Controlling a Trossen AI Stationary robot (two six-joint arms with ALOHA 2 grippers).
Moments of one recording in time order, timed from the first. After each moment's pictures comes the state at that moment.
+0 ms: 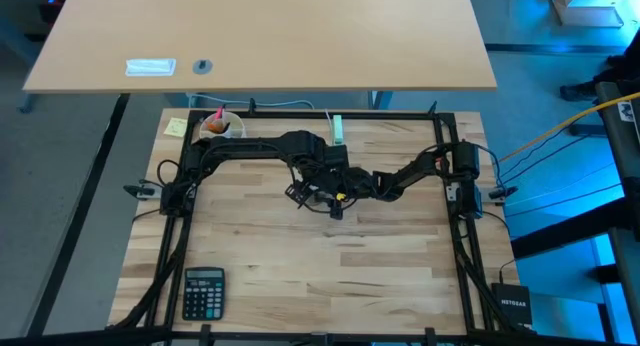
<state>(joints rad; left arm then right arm) 0.11 2.13 2.04 -1.30 -0.14 0.76 -0.11 2.00 0.73 0.76 0.01 -0.14</state>
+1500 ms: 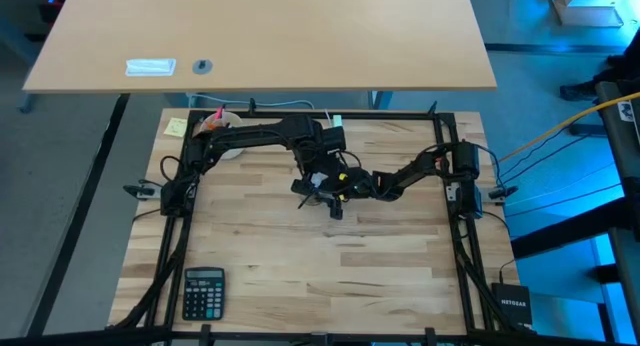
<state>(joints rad) 0.22 2.14 2.03 -1.32 0.08 0.50 -0.11 2.00 0.73 0.76 0.01 -0.14</state>
